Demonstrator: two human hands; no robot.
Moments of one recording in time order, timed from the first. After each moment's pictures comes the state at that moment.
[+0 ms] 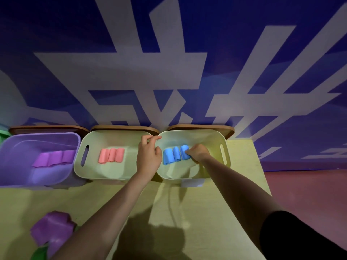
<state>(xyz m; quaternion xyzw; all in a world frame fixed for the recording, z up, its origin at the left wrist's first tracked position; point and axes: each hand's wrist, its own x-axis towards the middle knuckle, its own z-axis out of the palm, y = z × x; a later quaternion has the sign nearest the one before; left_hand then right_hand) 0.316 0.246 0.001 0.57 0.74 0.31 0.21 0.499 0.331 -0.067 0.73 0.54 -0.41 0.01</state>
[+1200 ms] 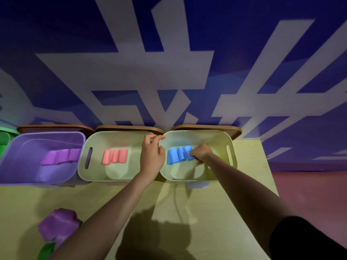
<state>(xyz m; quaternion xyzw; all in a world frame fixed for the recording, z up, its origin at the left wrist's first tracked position) 0.312 0.249 -0.001 0.56 0.74 0.31 0.20 0.493 0.335 -0.064 0.71 0.50 -0.49 0.00</state>
